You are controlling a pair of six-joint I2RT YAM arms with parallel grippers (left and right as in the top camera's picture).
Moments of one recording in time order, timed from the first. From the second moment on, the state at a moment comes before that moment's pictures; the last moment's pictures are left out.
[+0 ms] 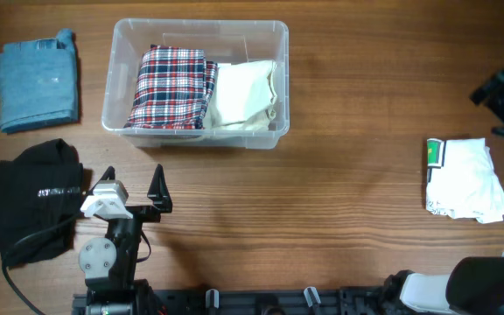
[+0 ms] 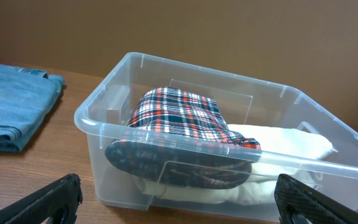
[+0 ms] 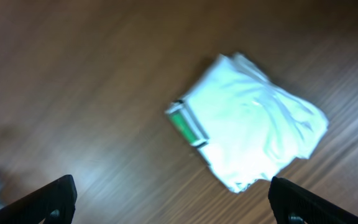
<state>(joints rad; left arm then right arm) 0.08 0.01 0.01 -0.06 0.13 -0.22 -0.48 1.55 1.62 -1.26 0.01 0.39</state>
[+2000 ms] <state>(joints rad) 0.08 0.01 0.01 -0.06 0.13 -0.22 -0.67 1.77 0.94 -0.20 -0.49 0.43</state>
